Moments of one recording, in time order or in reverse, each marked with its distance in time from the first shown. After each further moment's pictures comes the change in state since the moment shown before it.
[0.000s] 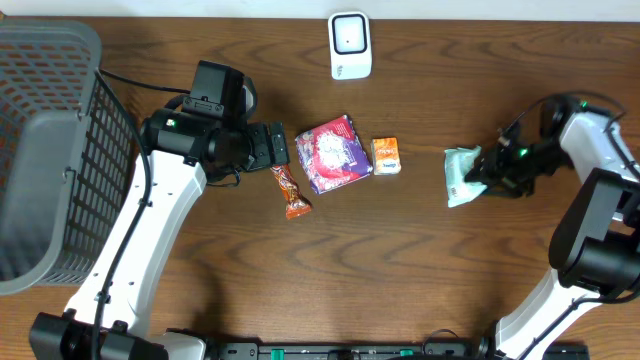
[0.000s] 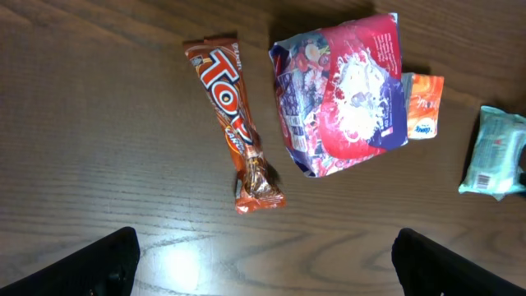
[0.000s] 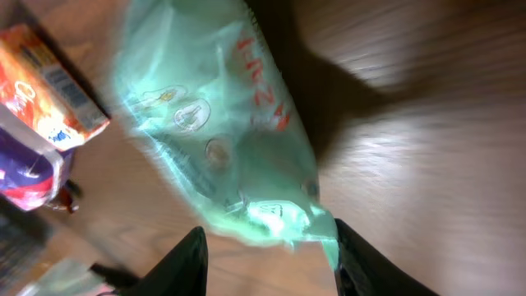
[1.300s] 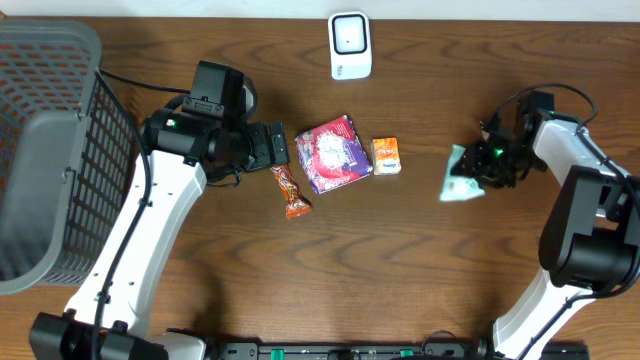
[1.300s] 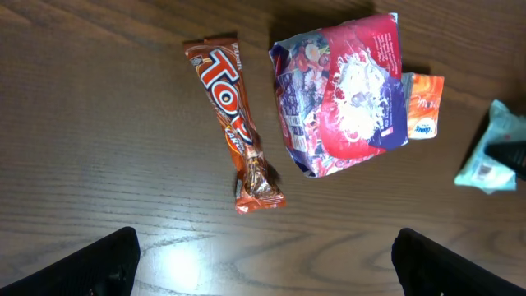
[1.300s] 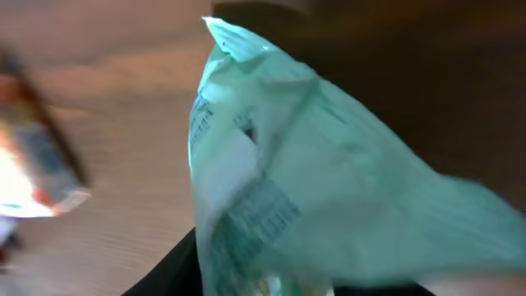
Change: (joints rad) left arm 0.000 0.000 0.000 0.000 0.000 0.000; right arm 0.096 -0.001 -0.143 0.372 0.016 0.008
